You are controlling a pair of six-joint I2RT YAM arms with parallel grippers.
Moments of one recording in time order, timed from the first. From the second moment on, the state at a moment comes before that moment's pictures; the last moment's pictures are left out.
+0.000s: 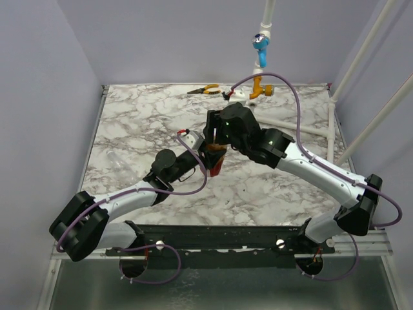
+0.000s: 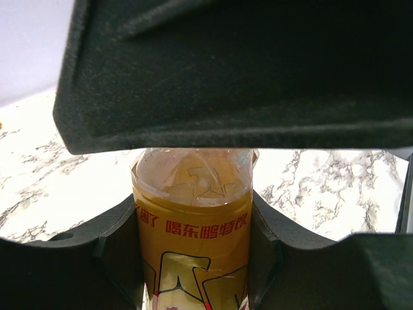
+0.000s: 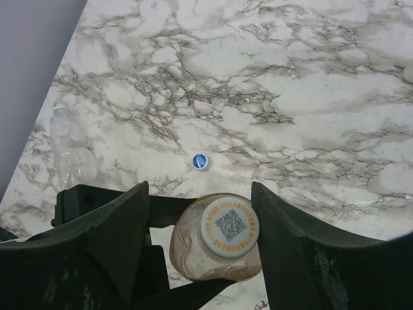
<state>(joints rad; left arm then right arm) -0.73 1.25 0.51 0.86 0.20 -0.17 0.96 1.49 1.52 -0.51 0.43 0.52</state>
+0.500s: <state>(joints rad) -0.71 1.27 0.55 0.88 0.22 -0.17 1.04 1.37 1.51 -0.58 0.48 0.55</state>
